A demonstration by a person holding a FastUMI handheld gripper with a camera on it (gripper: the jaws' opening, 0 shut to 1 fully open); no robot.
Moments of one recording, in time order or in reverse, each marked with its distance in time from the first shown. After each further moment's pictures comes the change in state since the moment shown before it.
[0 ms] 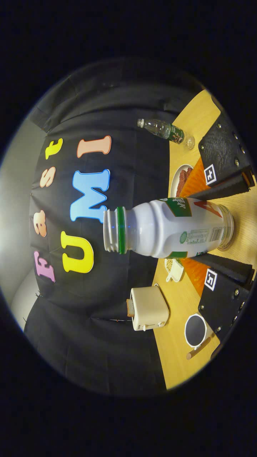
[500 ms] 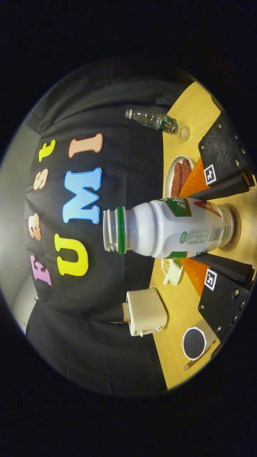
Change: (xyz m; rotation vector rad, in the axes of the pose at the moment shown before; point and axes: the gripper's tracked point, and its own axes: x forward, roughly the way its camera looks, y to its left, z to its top) arm 0.031 -0.001 -0.030 0.043 0.030 0.004
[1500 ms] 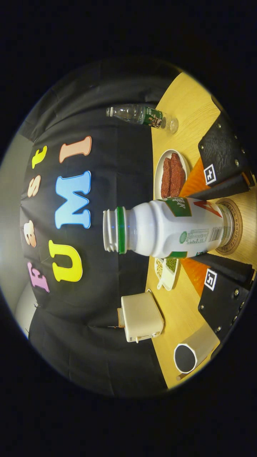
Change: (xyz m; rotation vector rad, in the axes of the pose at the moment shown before) arm 0.016 0.001 -0.030 0.024 0.019 -0.004
